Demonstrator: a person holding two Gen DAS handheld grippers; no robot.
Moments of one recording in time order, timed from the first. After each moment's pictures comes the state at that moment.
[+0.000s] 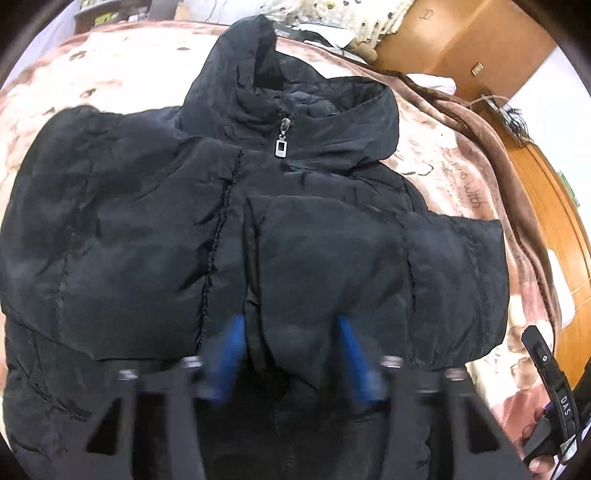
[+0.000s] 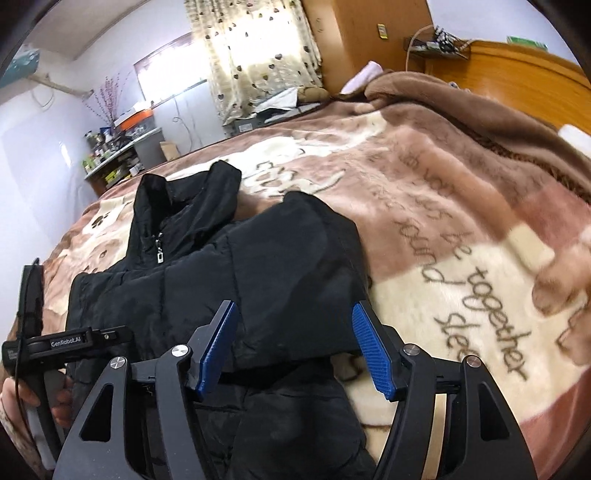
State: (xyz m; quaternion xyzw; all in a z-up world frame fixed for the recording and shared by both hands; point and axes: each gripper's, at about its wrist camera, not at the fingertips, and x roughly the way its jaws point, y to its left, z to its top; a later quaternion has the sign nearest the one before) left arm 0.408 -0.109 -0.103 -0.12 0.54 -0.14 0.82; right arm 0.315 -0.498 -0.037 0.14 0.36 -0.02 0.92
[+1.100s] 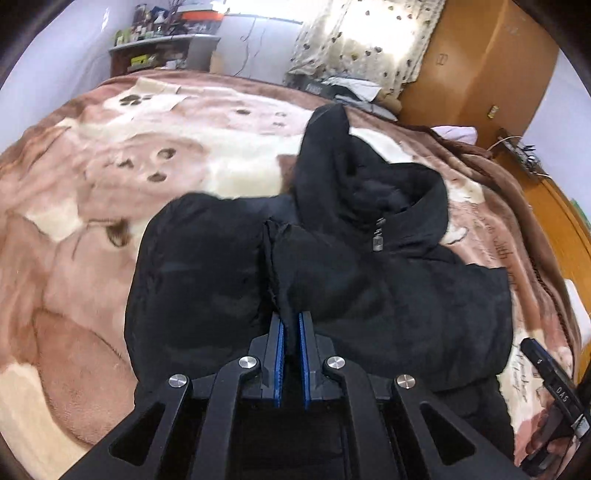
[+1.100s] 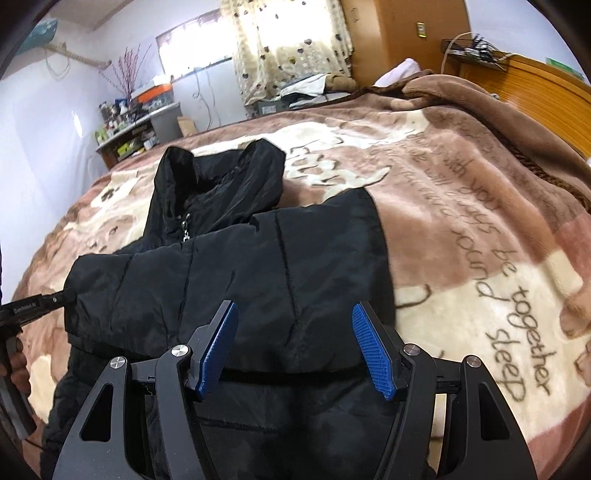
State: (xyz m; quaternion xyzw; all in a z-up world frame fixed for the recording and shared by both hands) left arm 0.407 0.008 -0.061 -0.11 0.46 -0.07 0.88; right arm 0.361 -0.433 -0.038 0.09 0.39 0.01 0.92
